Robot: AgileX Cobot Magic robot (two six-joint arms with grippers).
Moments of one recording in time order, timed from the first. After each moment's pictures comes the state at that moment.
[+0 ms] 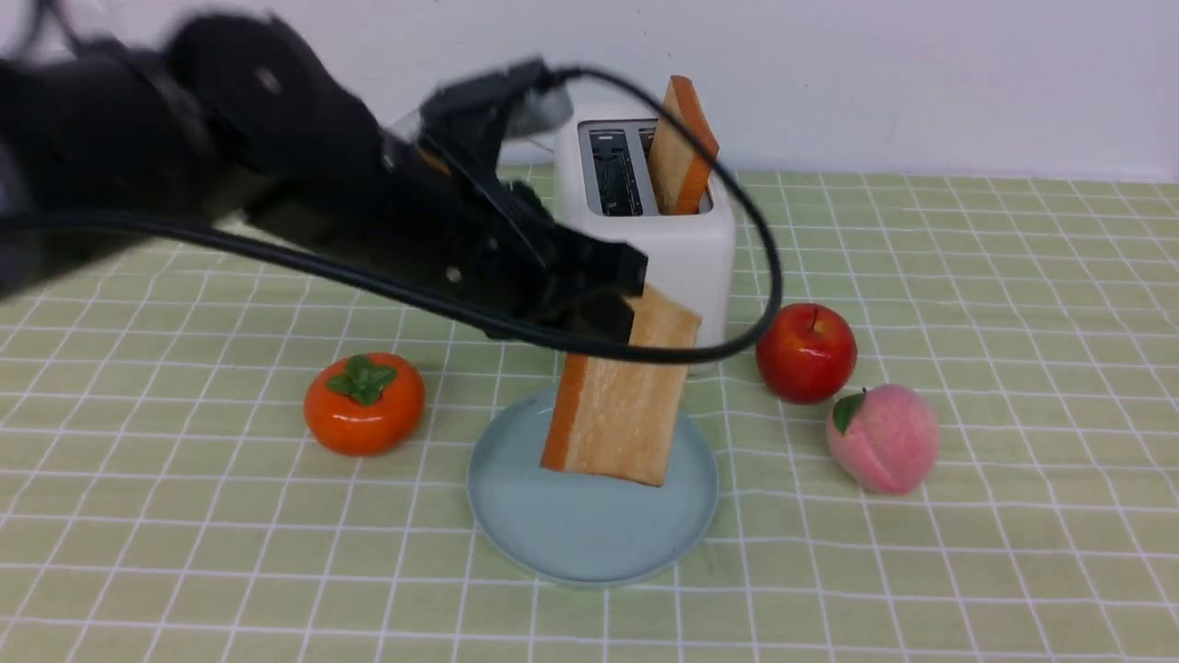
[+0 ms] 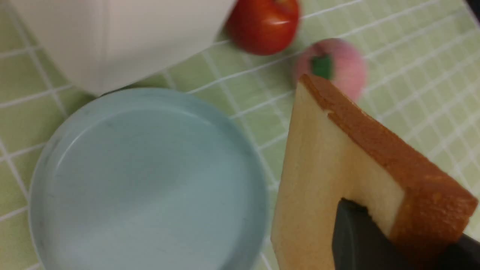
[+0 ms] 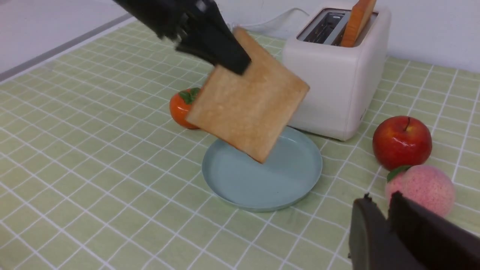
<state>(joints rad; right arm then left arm) 0.05 0.31 -0.58 0.78 0.78 -0.62 -0.45 1.65 -1.33 -0.67 0.63 0.27</state>
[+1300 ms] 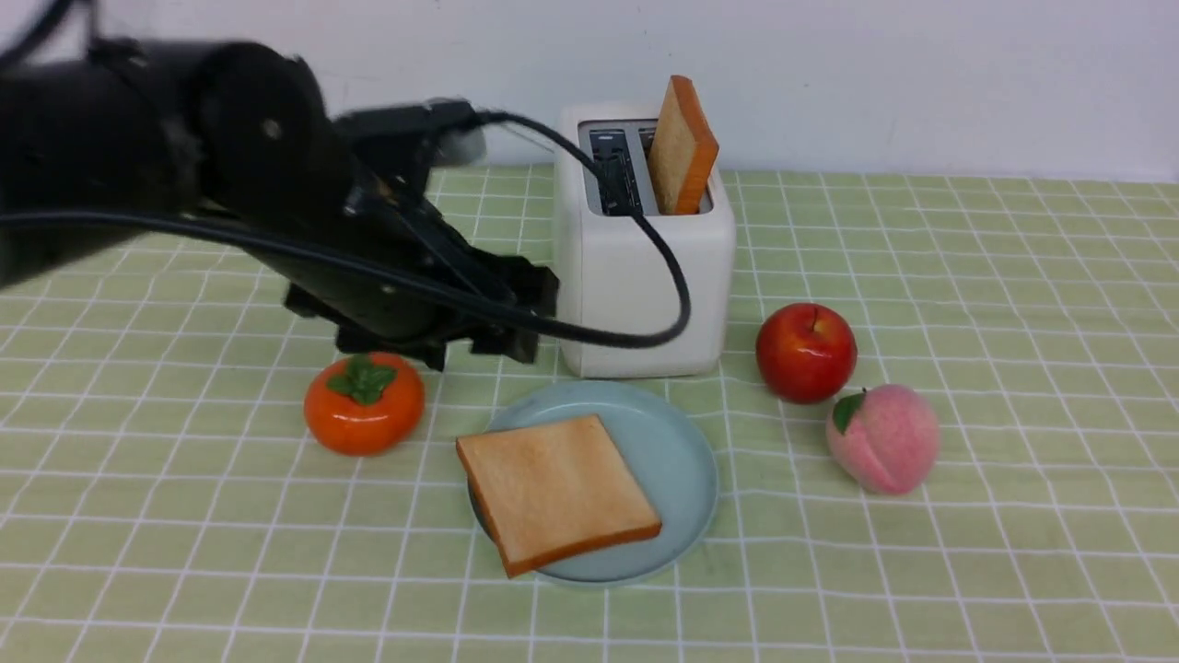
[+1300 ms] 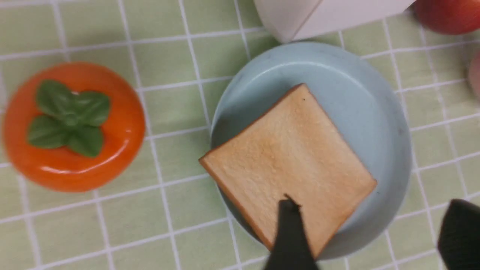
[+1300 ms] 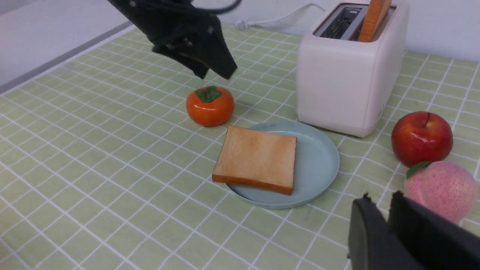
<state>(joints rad) 0.05 0.31 -0.58 0.81 0.80 -0.62 -0.45 1.54 -1.32 -0.15 0.75 -0.19</state>
